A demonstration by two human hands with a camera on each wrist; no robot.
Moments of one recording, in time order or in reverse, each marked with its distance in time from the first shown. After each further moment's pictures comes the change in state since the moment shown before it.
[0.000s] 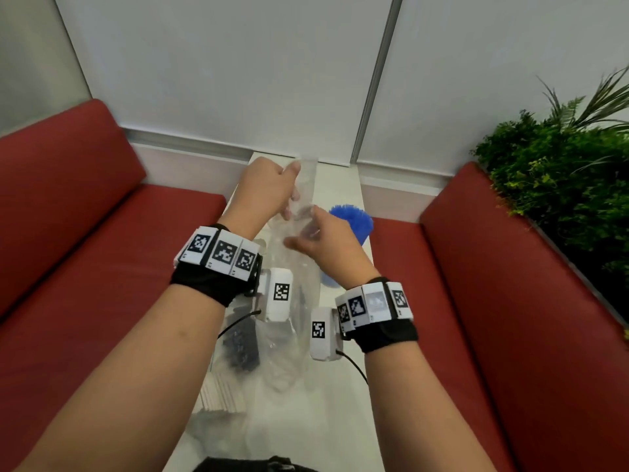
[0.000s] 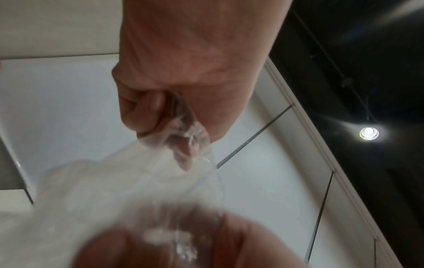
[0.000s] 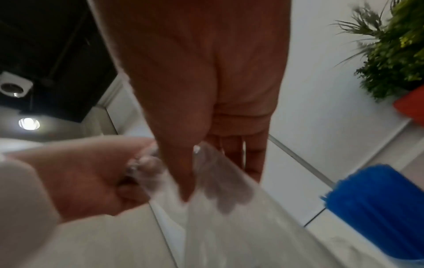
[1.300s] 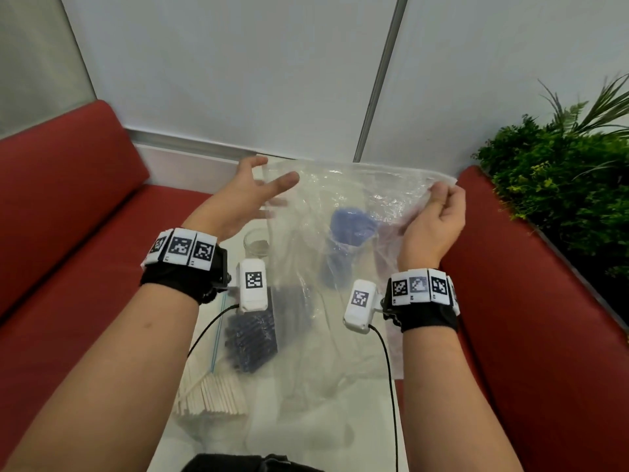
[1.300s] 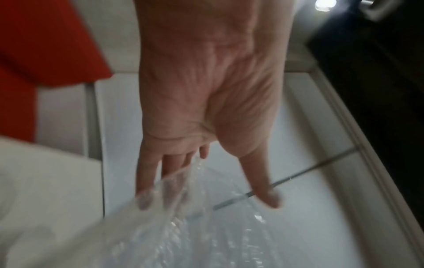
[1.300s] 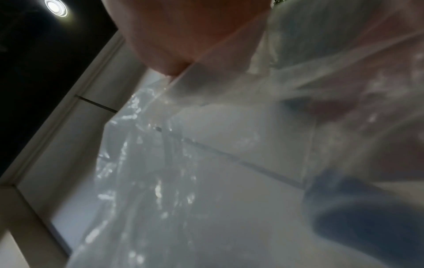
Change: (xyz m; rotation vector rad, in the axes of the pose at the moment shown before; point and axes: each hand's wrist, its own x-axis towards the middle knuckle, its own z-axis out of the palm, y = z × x) left_hand 0.011 -0.050 -0.020 -0.636 -0.302 -0.111; right_hand 0.002 0.038 -0.071 0.631 0.999 -0.122
